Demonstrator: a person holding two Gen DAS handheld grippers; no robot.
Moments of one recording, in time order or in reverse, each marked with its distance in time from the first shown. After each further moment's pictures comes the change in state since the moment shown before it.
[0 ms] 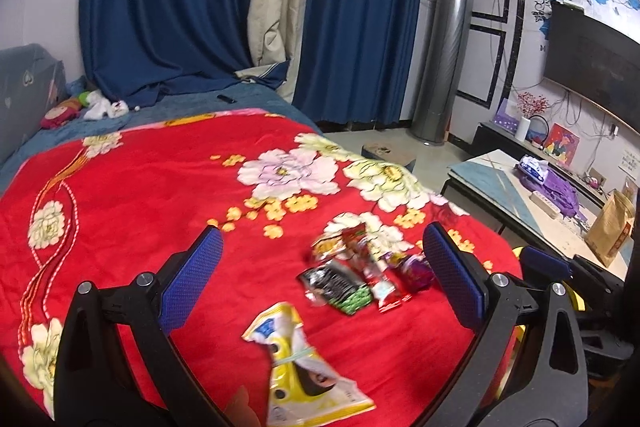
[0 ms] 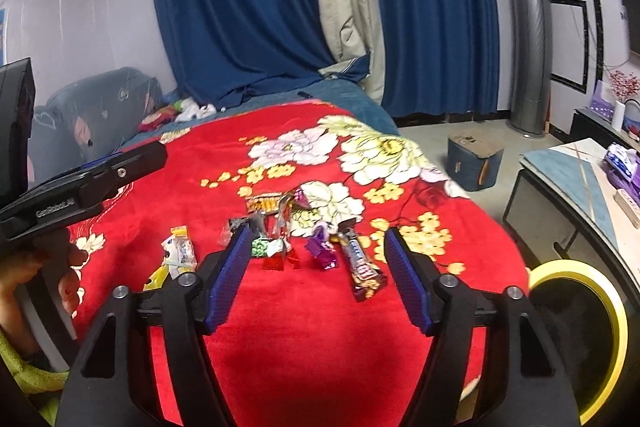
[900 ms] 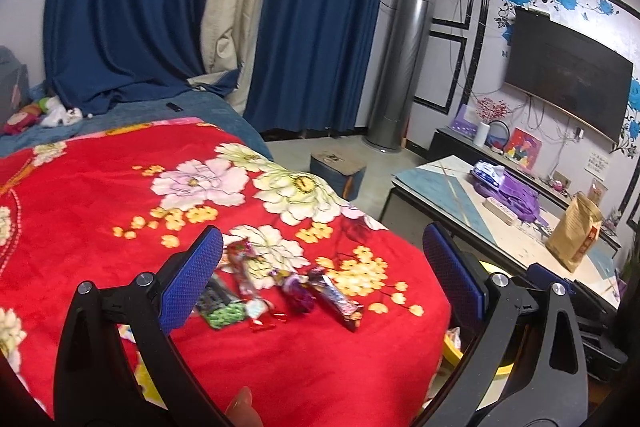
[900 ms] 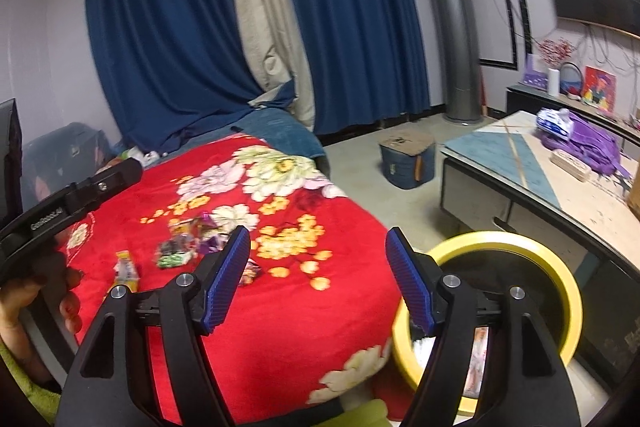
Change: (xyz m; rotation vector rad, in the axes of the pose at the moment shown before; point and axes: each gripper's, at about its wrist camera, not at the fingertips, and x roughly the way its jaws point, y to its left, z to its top) left arm 0.006 -0.093 0.006 0.008 -0.036 -0.140; right arm -0.087 -0.087 -0.022 0.183 -0.112 -0.175
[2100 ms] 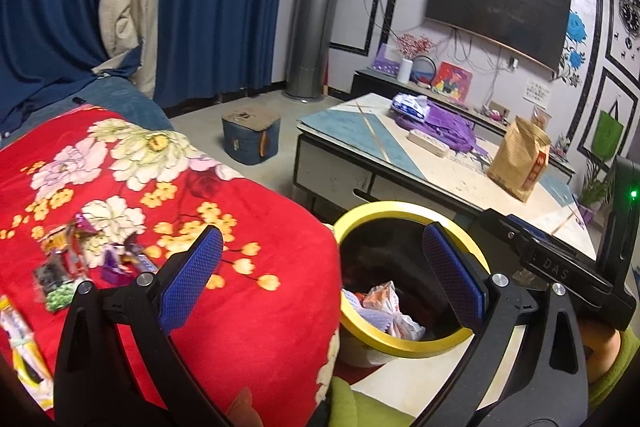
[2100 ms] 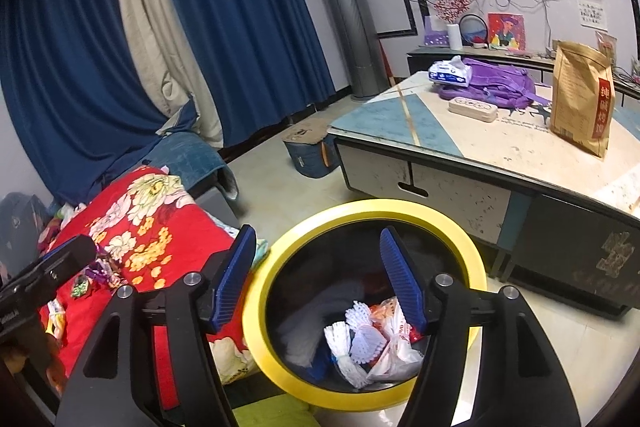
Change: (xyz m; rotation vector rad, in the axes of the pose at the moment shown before) left arm 0.058 -0.128 -0.043 0.169 0.159 -0.247; right arm -0.033 -0.142 -0.032 0.262 -0.009 -0.263
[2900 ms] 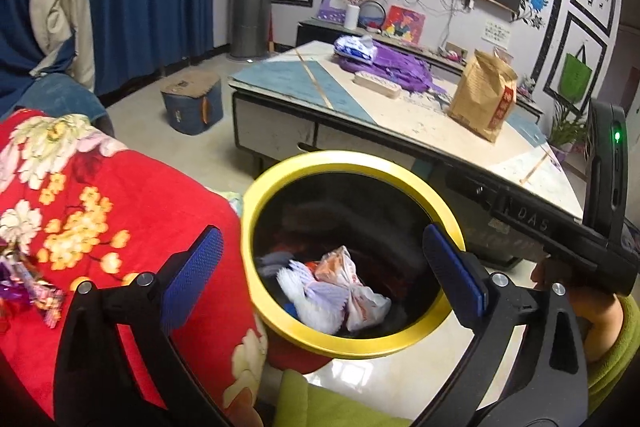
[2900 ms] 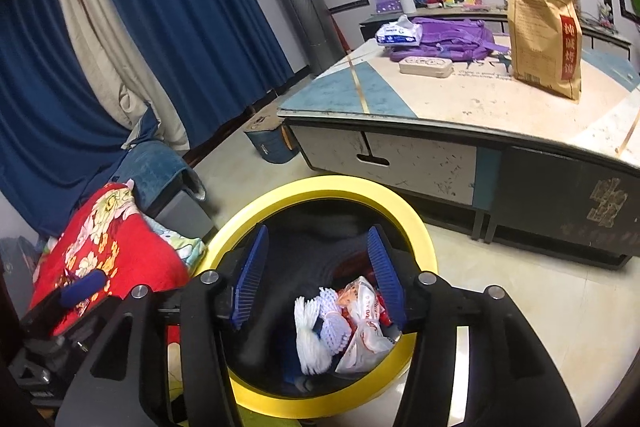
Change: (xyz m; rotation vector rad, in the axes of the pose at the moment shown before) left arm 0.072 -0.069 -0.019 0.129 0.166 -0.149; right arm 0.022 -0.069 -0.011 0.161 0.070 -0.086
